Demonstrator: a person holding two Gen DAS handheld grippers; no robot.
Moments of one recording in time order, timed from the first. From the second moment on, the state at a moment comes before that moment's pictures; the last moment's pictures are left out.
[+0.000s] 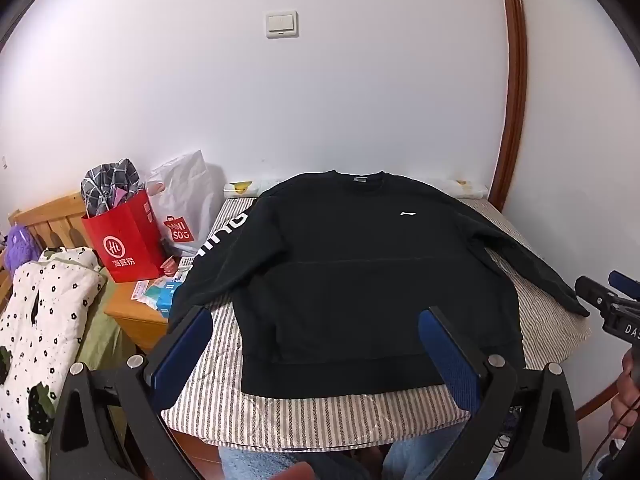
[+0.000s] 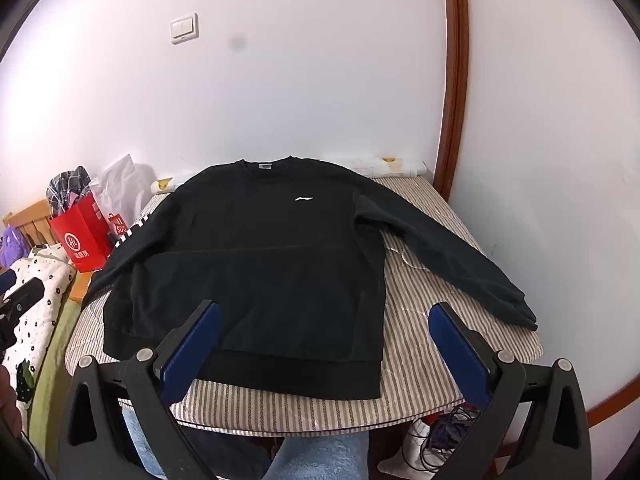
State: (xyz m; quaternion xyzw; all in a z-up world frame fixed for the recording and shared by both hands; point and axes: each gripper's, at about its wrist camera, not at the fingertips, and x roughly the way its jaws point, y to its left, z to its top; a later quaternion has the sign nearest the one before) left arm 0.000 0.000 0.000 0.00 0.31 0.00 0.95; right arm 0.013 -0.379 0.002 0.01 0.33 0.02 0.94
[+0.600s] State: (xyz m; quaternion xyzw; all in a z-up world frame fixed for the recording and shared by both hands) left arm -0.005 -0.006 -0.004 0.03 0.31 -0.01 0.95; right arm 0.006 -0.381 0.006 0.01 0.32 0.03 0.95
